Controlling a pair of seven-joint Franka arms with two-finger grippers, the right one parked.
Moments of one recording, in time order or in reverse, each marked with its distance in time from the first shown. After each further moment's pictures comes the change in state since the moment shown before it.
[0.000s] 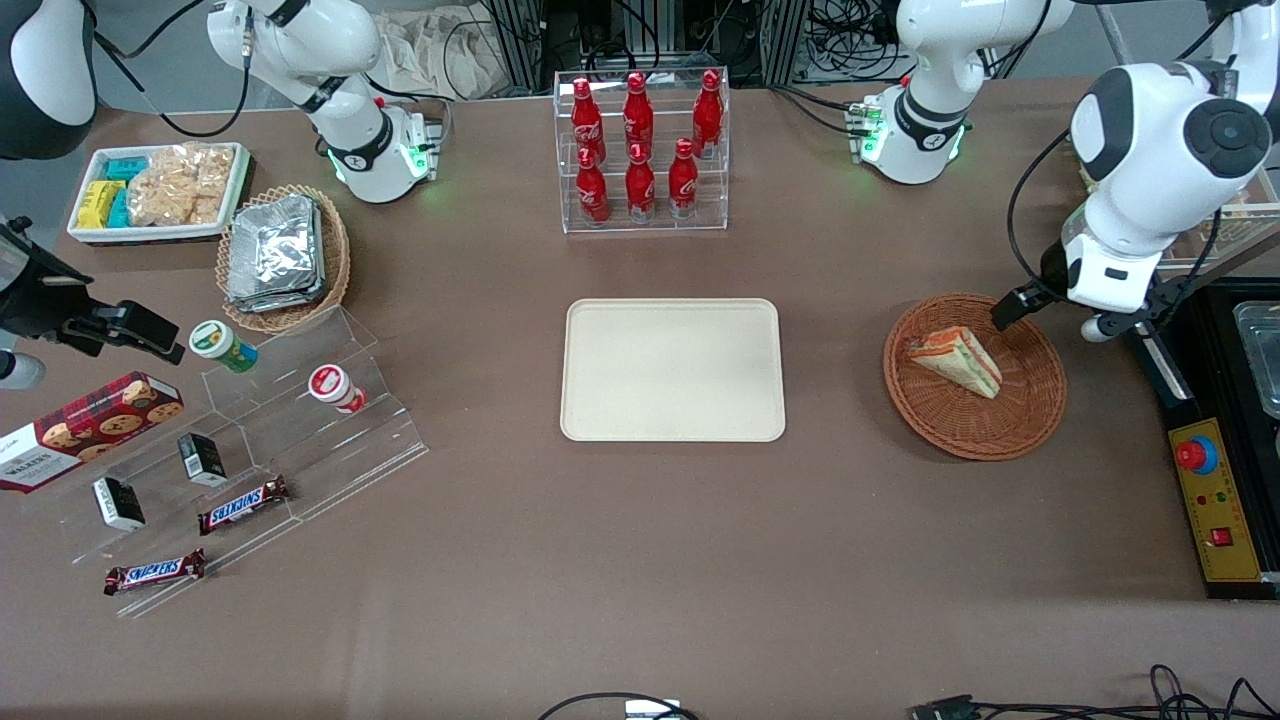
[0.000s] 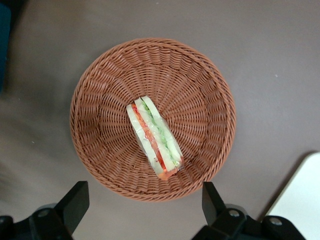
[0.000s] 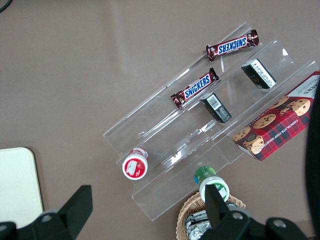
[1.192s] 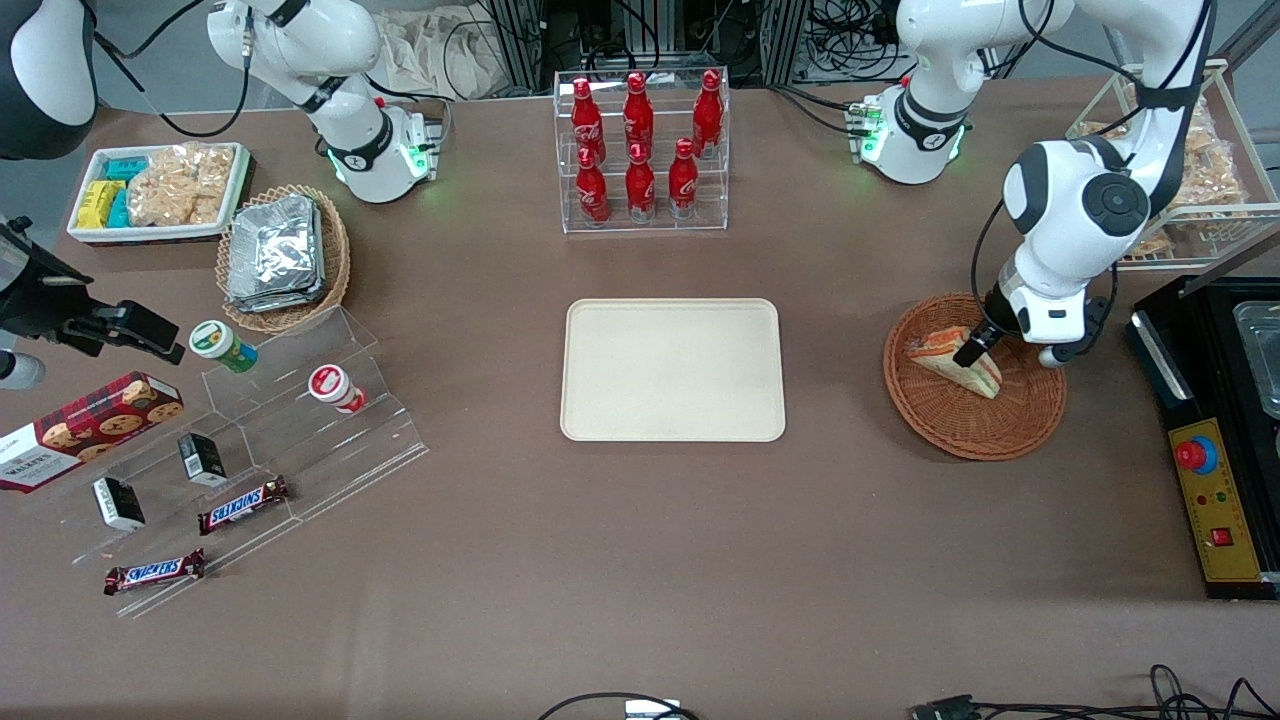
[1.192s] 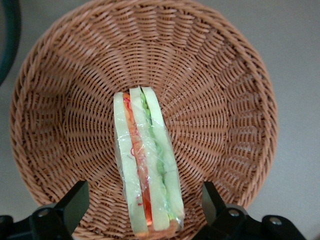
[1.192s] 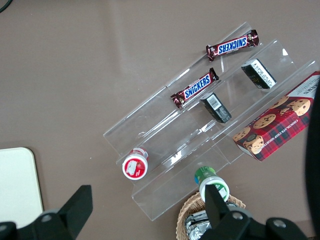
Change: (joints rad) arm -0.006 0.188 -0.007 -0.198 0.000 0.431 -0.302
